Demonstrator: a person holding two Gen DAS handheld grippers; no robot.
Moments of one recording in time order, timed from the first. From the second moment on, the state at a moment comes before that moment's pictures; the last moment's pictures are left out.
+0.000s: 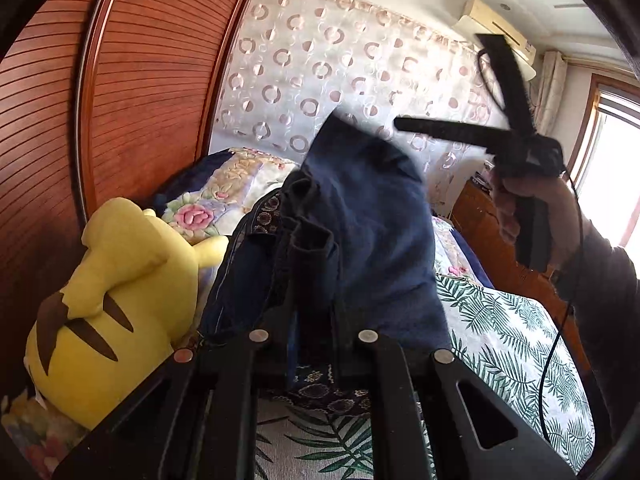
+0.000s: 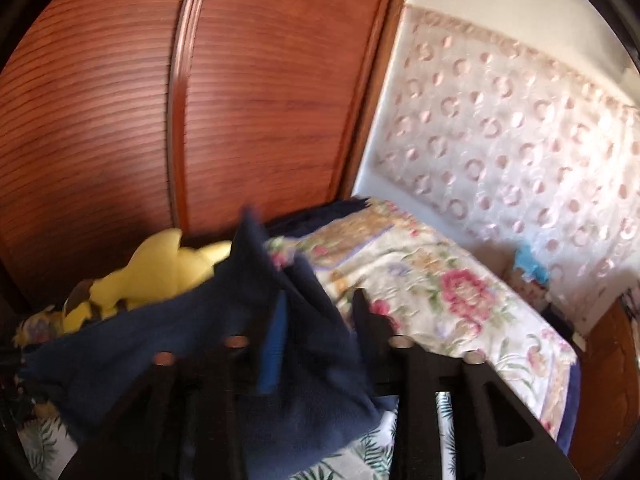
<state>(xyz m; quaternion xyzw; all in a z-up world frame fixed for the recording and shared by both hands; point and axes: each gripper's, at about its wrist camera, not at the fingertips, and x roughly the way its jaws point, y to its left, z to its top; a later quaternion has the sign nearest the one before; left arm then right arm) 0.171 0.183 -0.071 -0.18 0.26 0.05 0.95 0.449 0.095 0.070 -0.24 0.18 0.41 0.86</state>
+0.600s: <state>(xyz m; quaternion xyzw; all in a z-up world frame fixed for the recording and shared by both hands) 0.167 0.166 -0.071 -0.13 0.28 0.10 0.95 0.481 0.092 0.009 -0.19 0.29 0.40 0.85</state>
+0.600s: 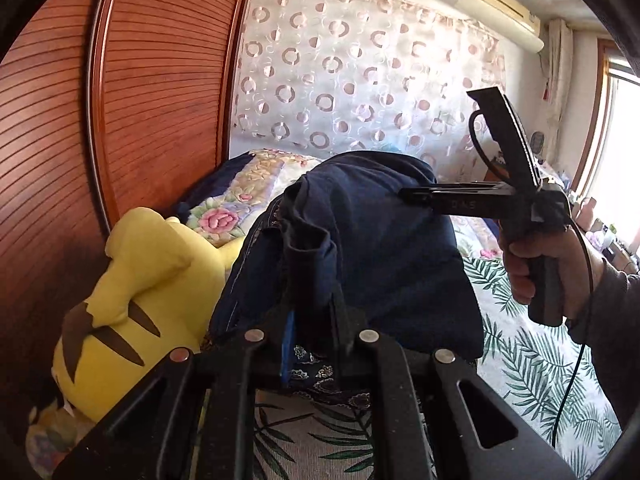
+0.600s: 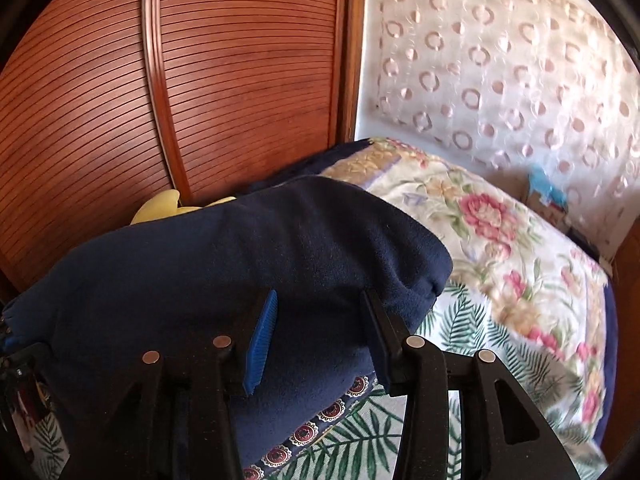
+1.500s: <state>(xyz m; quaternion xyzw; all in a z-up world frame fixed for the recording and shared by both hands) 0.118 0.115 -0.022 -0.05 0.23 0.08 0.97 0.314 -0.034 0.015 -0.12 0.25 0.37 0.89</state>
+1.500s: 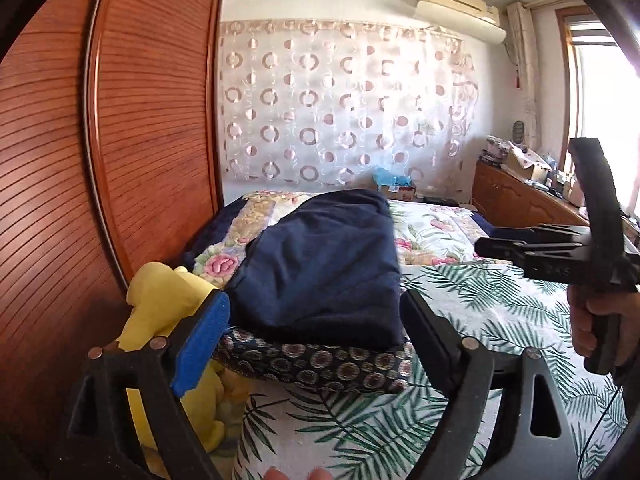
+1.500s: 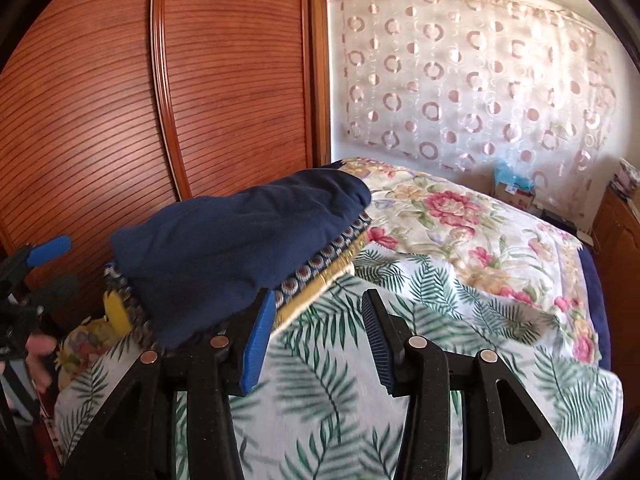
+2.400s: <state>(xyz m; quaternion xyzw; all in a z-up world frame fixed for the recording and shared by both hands) 0.081 -0.008 0.008 -0.03 0.23 -0.01 0.97 0.089 -0.191 0.043 -0.05 0.20 0.21 0.96</state>
